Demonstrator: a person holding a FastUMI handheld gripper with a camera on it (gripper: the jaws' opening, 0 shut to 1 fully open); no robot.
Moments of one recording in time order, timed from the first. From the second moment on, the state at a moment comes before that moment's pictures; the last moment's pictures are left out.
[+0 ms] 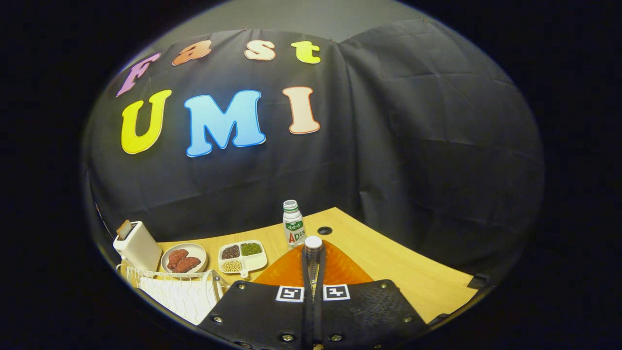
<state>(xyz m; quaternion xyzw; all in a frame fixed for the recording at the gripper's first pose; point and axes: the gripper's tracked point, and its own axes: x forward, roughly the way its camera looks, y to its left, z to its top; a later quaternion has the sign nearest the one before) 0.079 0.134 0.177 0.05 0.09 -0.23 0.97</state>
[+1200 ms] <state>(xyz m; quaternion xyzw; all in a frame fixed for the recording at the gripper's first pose) -0.041 0.446 0.149 -0.03 0.12 0.05 0.99</state>
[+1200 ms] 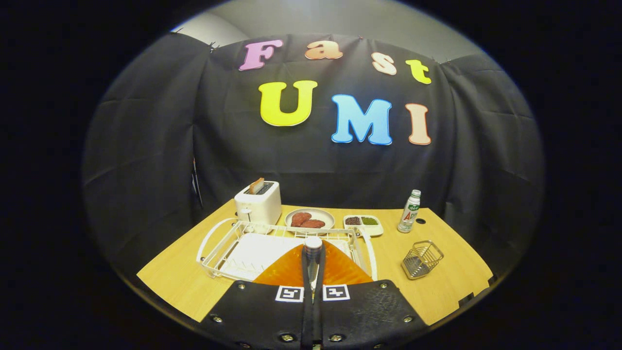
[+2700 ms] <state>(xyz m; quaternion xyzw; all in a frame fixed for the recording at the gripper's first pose) -0.058 0.437 0.054 0.00 0.18 0.08 0.98</state>
